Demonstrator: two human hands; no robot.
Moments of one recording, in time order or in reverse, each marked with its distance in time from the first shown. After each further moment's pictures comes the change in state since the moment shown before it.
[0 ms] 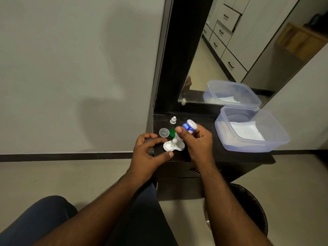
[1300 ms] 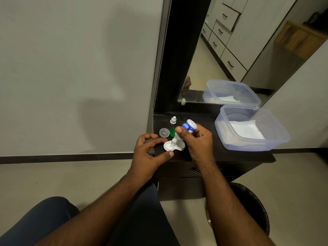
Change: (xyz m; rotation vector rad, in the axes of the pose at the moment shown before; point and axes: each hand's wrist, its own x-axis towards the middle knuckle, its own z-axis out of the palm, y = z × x) left_hand -0.002 0.003 -0.001 0.009 -0.014 -0.035; right_hand 0.001 0.002 -0.002 -0.042 0.000 0.030
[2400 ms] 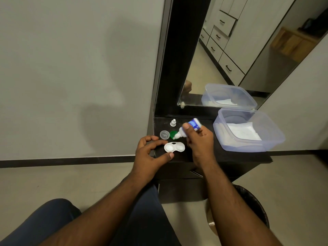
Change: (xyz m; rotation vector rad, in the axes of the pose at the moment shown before) left_hand 0.001 -0.001 0.002 0.002 0.041 0.042; right_hand 0.004 -0.005 -0.002 0.125 0.073 0.094
